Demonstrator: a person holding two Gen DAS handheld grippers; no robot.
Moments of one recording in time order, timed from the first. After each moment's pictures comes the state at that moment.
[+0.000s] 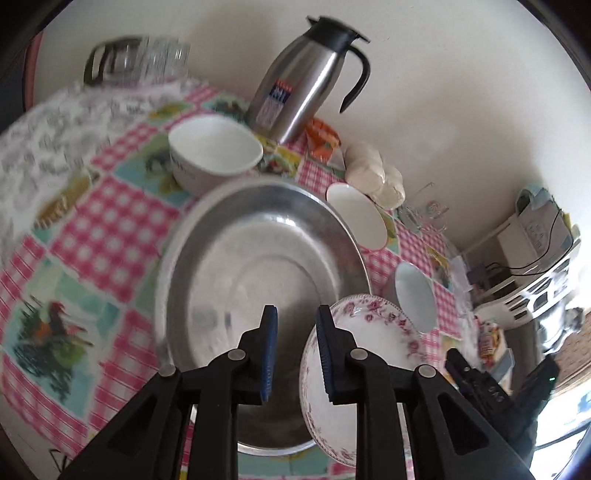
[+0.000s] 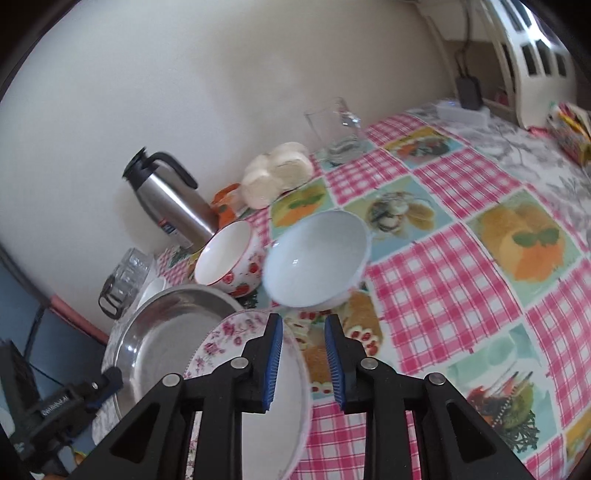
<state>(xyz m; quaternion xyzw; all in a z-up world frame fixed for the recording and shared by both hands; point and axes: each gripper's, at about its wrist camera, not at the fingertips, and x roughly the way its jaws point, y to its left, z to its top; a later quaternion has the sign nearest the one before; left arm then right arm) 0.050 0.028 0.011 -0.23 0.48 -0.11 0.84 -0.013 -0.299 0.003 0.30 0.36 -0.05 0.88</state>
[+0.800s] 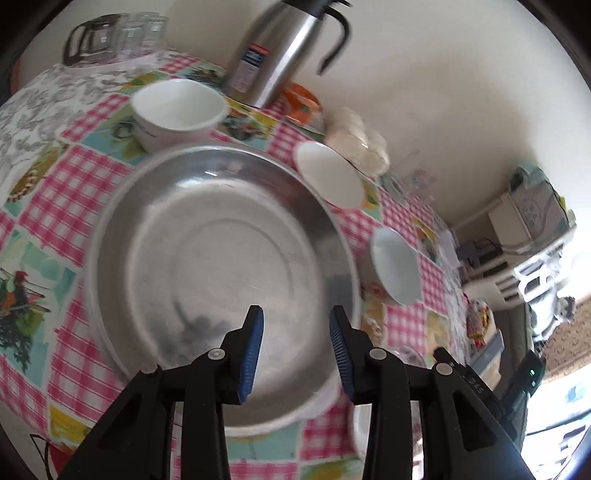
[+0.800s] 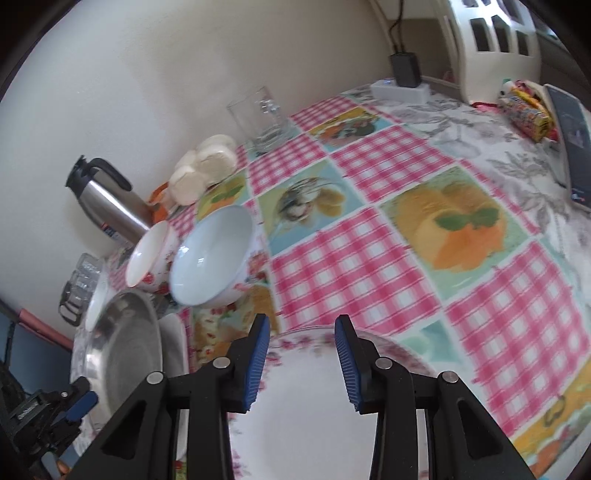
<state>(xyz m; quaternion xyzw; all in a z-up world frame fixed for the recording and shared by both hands) 0.042 -0.022 0.008 -0.23 0.51 -0.15 0.81 -0.030 -0.352 -0.016 0.27 0.41 -0.13 0.86</state>
